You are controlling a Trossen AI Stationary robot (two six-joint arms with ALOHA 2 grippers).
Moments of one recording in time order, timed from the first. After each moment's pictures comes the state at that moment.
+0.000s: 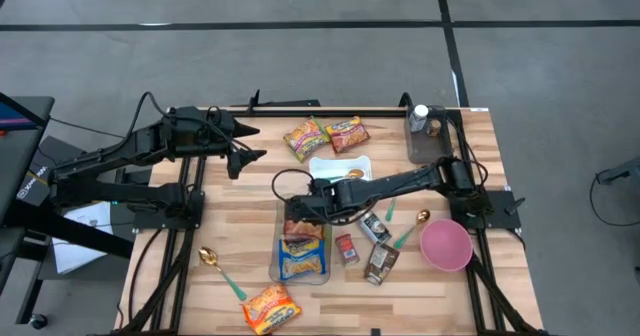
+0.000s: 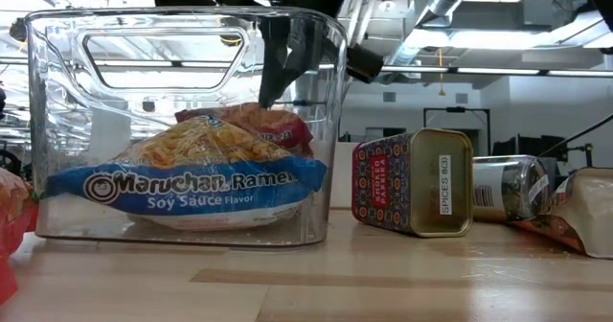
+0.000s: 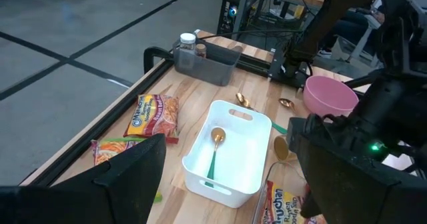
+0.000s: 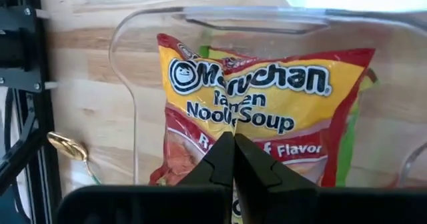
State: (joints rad) left arm 0.27 0.83 0.99 -0.51 -0.04 -0.16; right arm 0.16 2.13 1.86 -0.84 0.21 1.67
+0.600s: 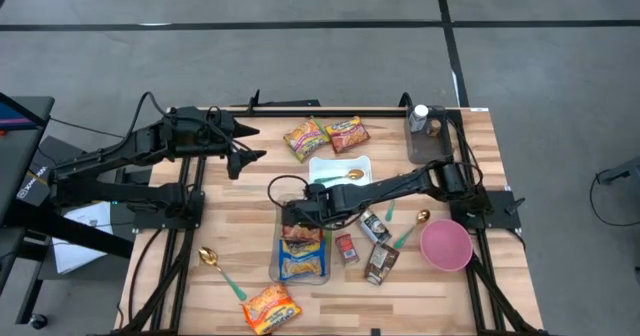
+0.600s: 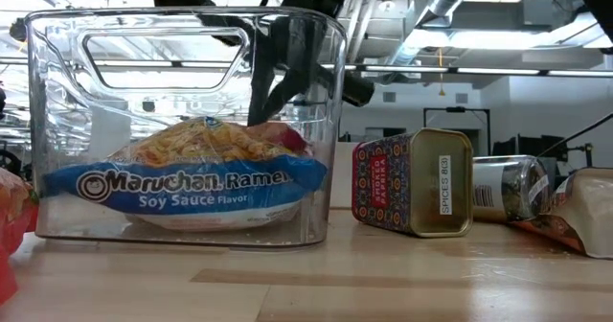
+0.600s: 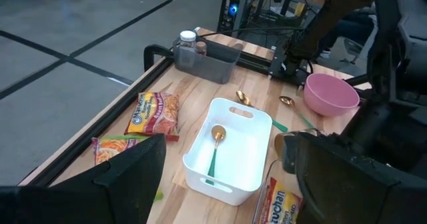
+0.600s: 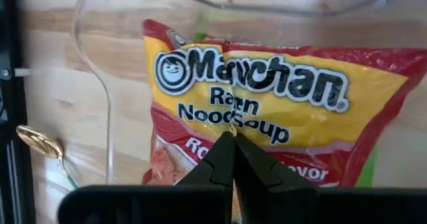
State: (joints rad) left arm 0.27 0.83 0.99 -0.52 -0.04 -0.16; right arm 0.17 2.20 1.86 -0.79 0.20 1.61
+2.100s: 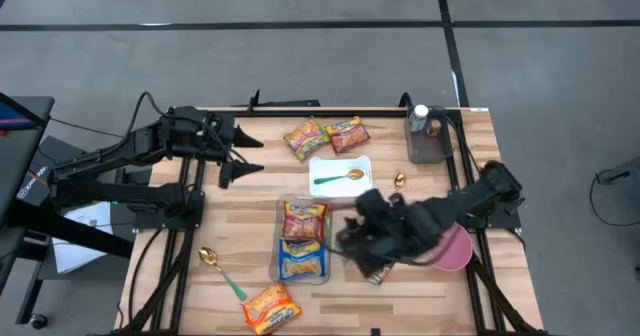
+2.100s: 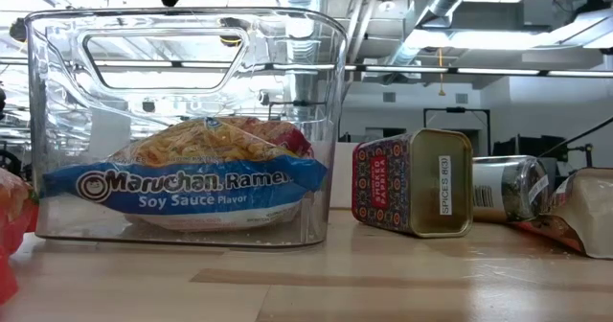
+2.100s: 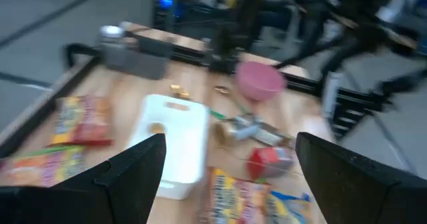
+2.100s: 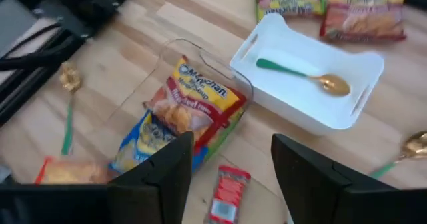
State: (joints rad) left arm 0.26 0.82 0.99 -0.51 0.24 -0.13; right arm 0.54 1.85 2.03 -1.45 0.71 1.39
